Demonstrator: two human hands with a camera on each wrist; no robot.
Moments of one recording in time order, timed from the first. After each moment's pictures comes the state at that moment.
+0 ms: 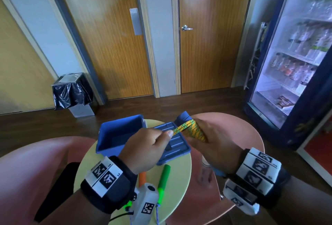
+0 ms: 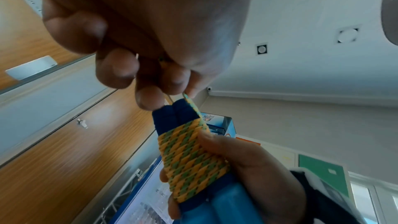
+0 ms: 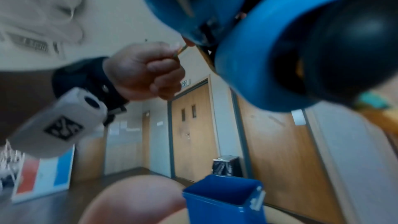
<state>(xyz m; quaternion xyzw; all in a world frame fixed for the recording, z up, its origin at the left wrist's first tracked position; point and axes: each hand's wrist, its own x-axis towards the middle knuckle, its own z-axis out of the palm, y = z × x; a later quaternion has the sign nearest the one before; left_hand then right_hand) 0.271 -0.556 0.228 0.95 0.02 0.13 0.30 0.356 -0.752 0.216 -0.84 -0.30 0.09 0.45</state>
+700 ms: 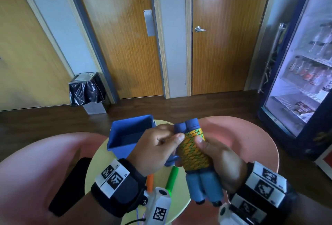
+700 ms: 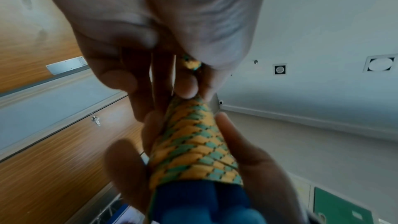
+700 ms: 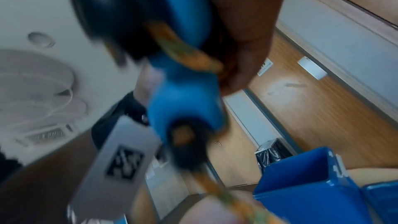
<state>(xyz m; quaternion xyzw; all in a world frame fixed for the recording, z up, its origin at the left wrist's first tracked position) 0.268 -0.556 0.229 0.88 -0.07 0.18 0.43 0.325 -0.735 0.220 -0.49 -0.18 0.36 0.78</state>
